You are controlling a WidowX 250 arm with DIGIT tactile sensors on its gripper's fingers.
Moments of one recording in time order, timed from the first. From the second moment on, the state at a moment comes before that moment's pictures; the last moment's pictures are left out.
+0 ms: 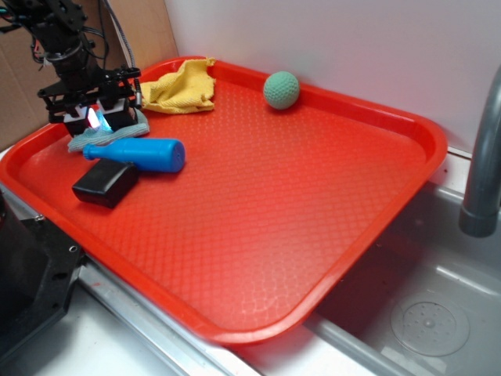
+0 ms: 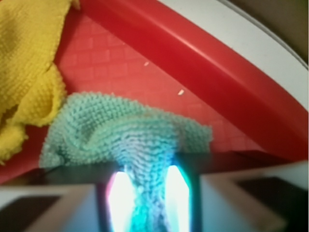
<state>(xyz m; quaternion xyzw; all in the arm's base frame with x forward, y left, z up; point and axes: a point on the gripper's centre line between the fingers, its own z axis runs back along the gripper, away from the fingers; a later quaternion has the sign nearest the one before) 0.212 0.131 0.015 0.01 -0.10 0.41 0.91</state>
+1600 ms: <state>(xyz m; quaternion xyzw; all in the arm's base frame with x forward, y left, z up) 0.211 -0.013 0.168 -0.04 -0.05 0.21 0.98</state>
